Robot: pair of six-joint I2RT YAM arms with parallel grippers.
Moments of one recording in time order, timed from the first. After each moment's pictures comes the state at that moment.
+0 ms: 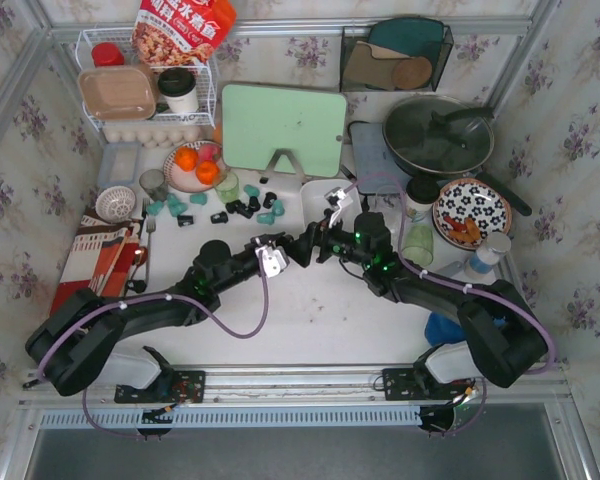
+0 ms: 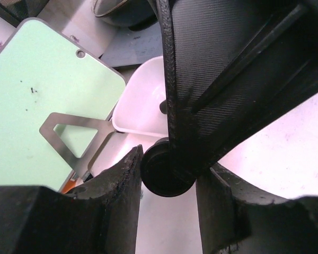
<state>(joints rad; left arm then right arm) -0.75 1.38 0.48 0.84 0.30 0.63 0.62 1.38 0.62 0.60 -0.40 0.47</state>
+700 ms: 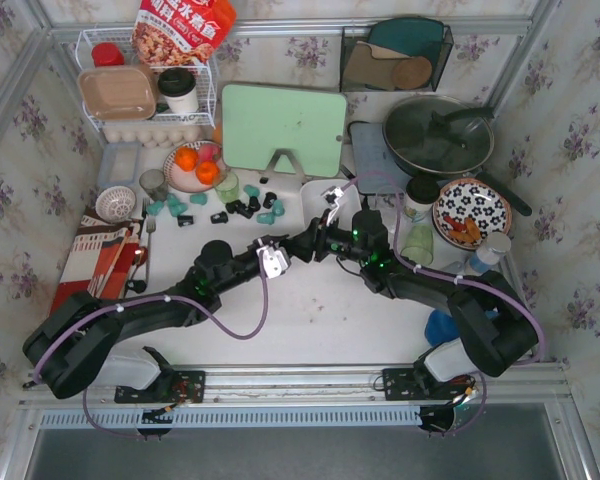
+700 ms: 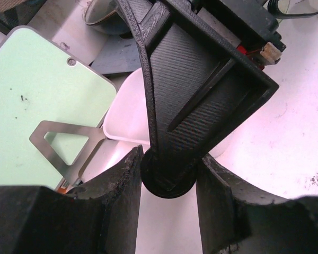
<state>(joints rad) -0.78 1.34 0.48 0.82 0.32 0.59 0.61 1.46 0.64 0.68 -0.50 0.54</state>
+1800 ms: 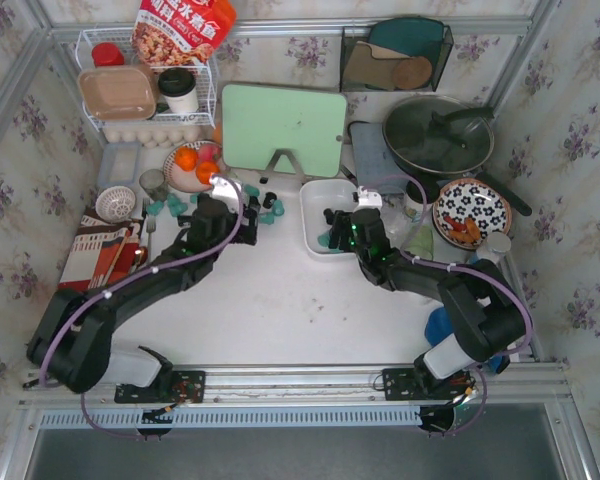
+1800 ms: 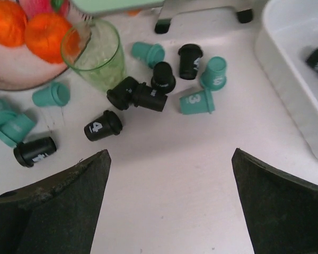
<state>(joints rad) -0.57 1.34 0.71 0.27 -0.23 -0.01 0.51 1.52 0.64 0.42 0.23 0.40</state>
